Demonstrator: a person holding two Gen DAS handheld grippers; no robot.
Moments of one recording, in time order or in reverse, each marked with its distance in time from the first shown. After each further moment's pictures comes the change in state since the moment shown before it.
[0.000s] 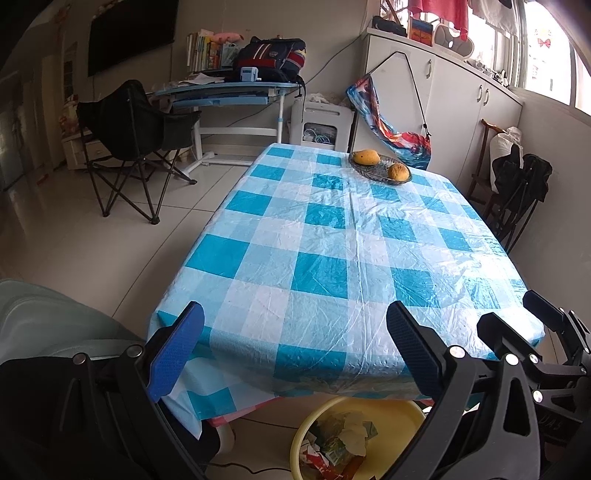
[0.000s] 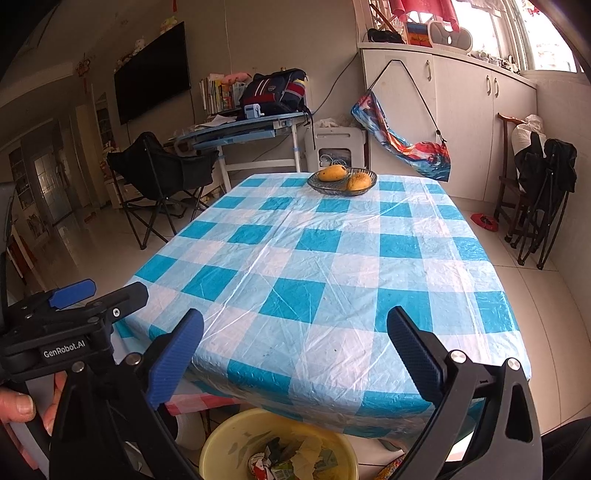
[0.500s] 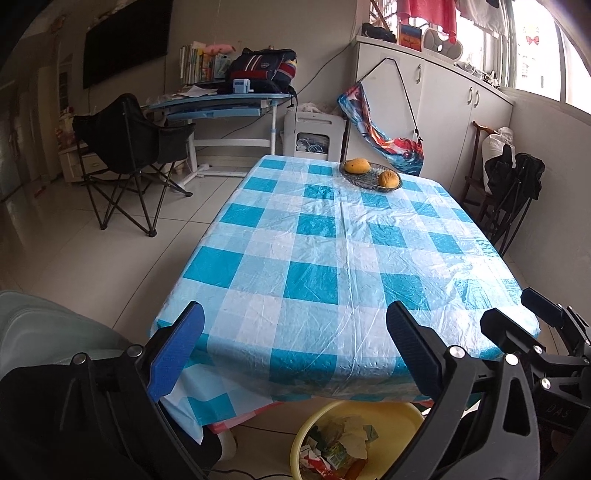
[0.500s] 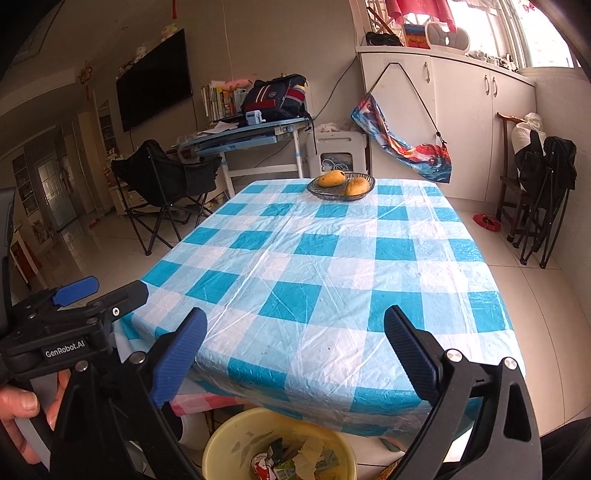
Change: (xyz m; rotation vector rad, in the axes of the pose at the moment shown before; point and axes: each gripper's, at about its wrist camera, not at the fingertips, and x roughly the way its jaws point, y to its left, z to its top) left arm -0.011 -0.005 0.001 0.025 -0.033 -0.015; right arm -0.006 -0.009 0.002 0.021 -0.014 0.012
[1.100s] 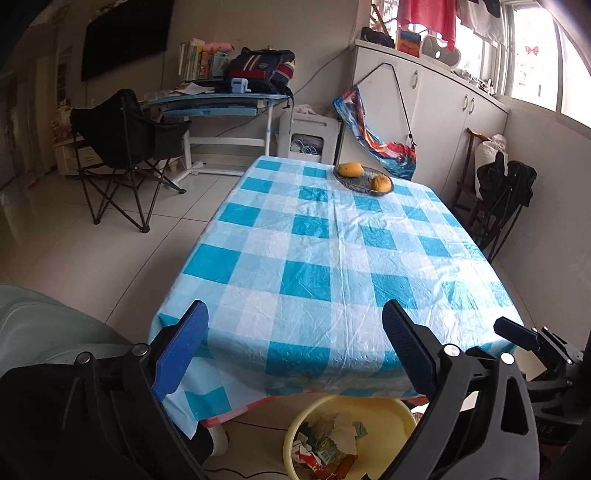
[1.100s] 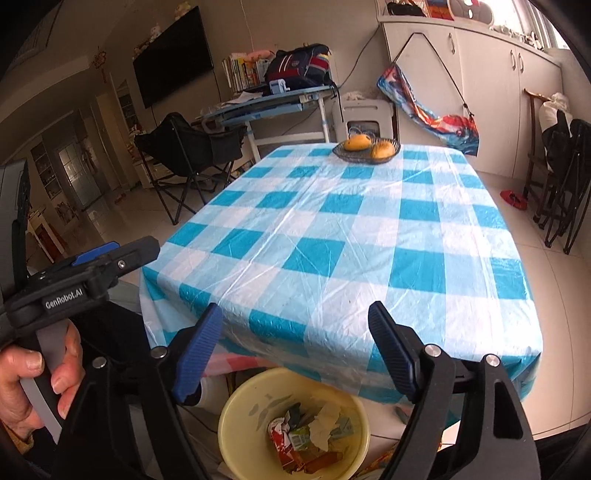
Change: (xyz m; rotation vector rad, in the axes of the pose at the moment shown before) left arm -0.014 0.009 0.004 -0.032 -0.003 -0.039; right arm -0.011 -0.002 -0.012 -0.022 0.108 0.122
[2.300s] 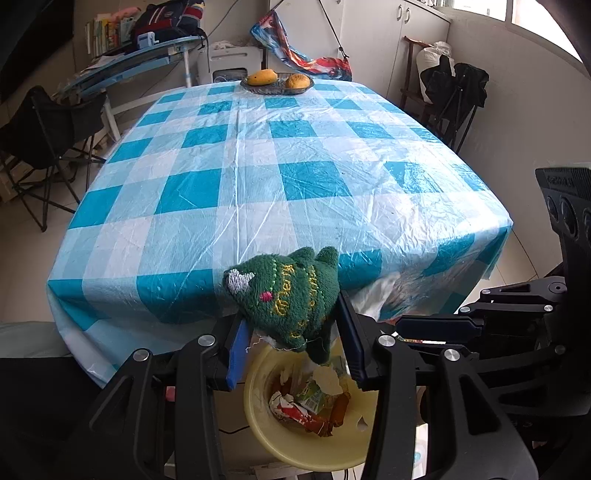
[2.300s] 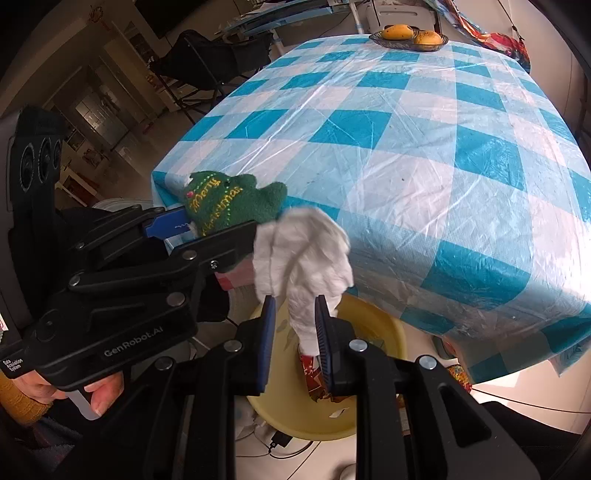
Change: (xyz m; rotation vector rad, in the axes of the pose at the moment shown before) left arm 0.059 -0.071 -0.061 0.255 0.276 -0.162; right arm 0.048 -0.006 -0.042 0.010 0.421 0.188
